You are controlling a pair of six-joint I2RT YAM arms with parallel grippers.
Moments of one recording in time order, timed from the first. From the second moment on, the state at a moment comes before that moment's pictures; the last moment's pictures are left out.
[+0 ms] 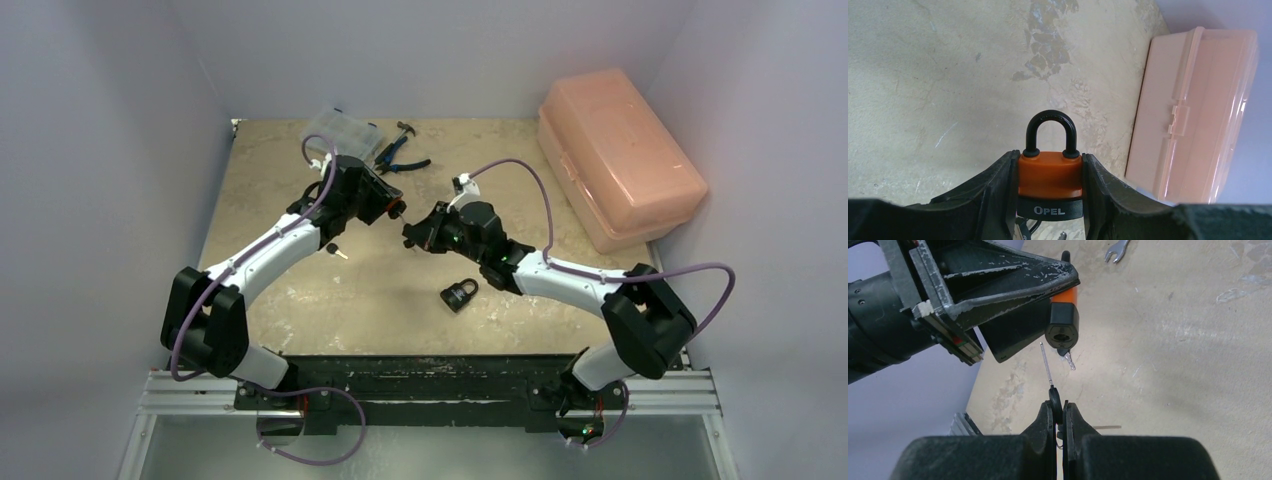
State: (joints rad) left arm -0.46 1.48 1.08 -0.22 -0.07 -1.15; right arm 0.78 1.49 0.83 0.38 -0.03 0.81
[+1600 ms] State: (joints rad) left arm -0.45 1.52 1.08 -0.16 -0.02 -1.14; right arm 0.73 1.55 0.85 0.36 -0.07 0.82
